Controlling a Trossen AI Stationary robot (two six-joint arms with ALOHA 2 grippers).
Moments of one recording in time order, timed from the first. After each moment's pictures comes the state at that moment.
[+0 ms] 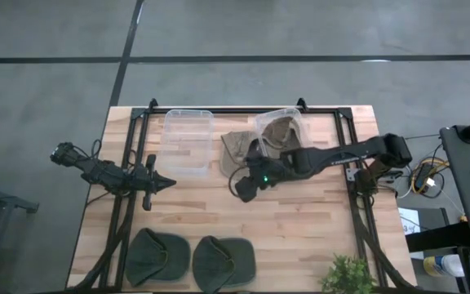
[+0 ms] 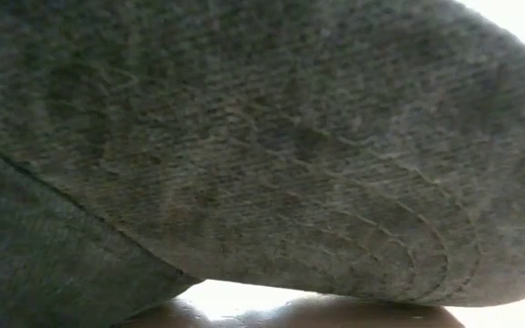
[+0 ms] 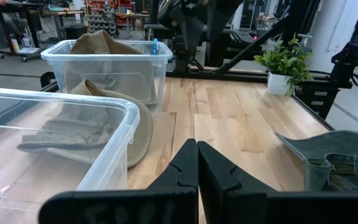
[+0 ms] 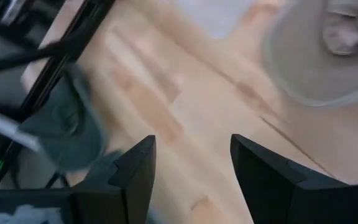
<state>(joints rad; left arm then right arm) -0.45 0.04 0.11 -0.25 -0.48 -0.13 0.13 1.67 1.41 -0.57 0.13 1.03</state>
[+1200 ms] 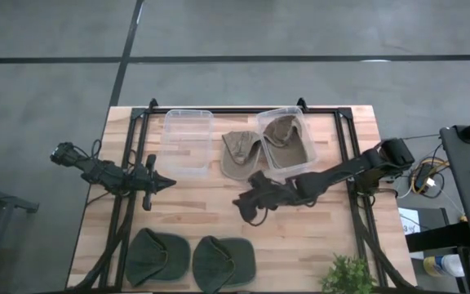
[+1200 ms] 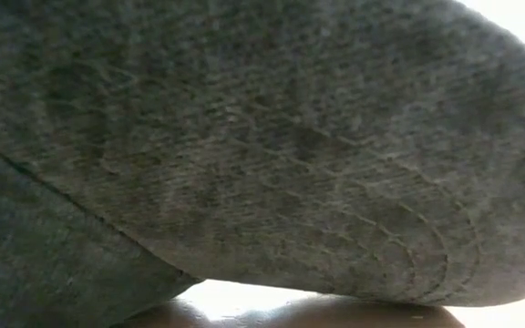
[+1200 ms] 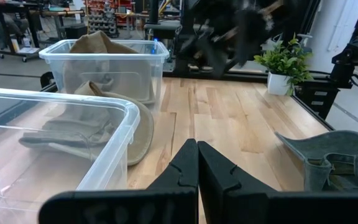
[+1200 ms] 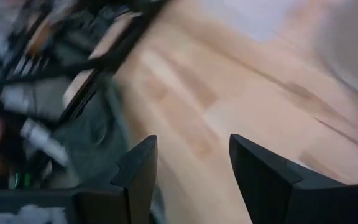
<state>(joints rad) -0.45 0.04 0.11 -0.25 -0.48 -0.13 0.28 1.67 1.13 -0.05 0.31 1.04</state>
